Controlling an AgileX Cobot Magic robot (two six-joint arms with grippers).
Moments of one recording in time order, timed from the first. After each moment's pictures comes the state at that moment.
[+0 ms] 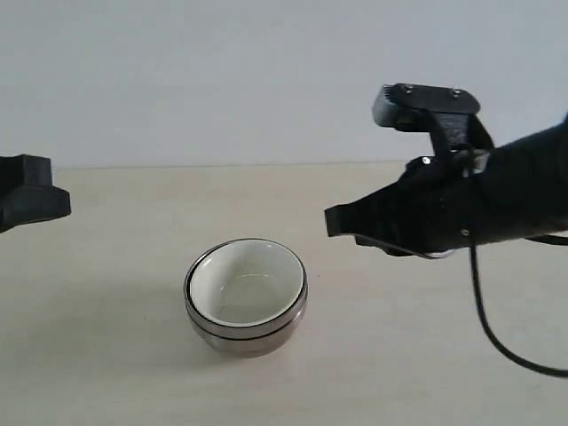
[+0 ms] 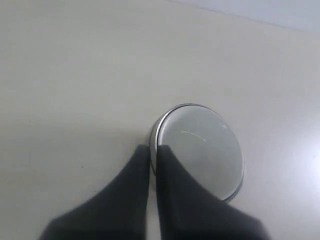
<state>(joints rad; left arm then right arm) -0.11 1.11 -0.69 -0.91 0.48 0.61 0.56 1.35 -0.82 0.42 0.28 -0.13</state>
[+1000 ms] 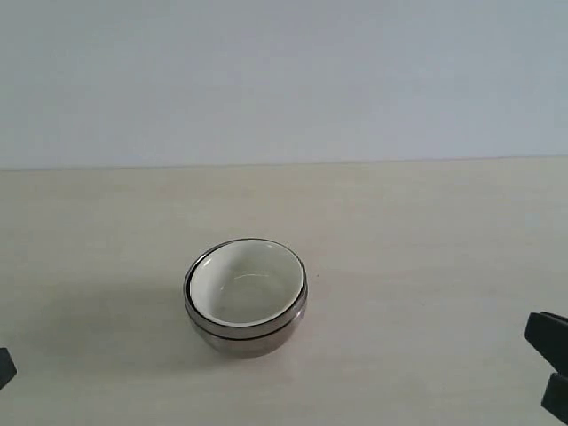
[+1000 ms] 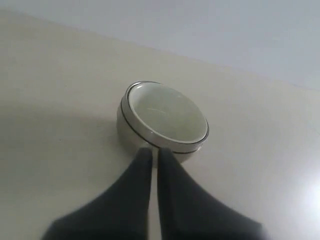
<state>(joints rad) -0.11 0.37 -0.01 -1.62 0.42 1.30 0.56 0.64 -0.03 0.49 -0.24 -0.07</state>
